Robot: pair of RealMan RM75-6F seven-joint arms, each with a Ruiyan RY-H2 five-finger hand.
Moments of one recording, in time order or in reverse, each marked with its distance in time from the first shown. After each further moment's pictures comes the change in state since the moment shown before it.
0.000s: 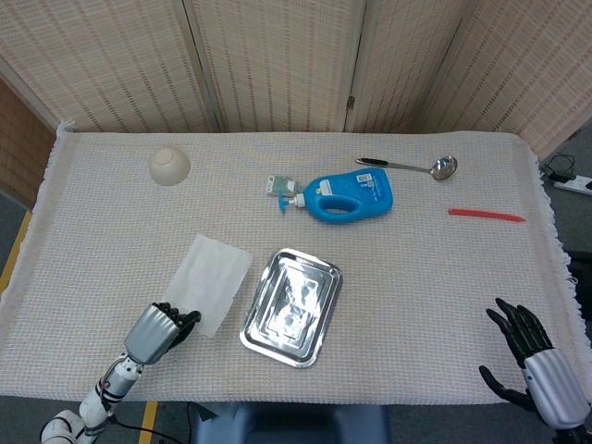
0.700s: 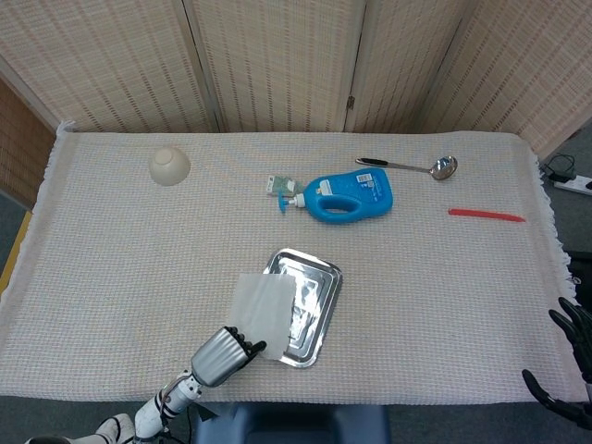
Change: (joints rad) left arm -0.108 -0.033 0.058 -0.405 0.102 -0.197 0.369; right arm -0.064 0.091 0.021 0.011 0.005 0.199 0.223
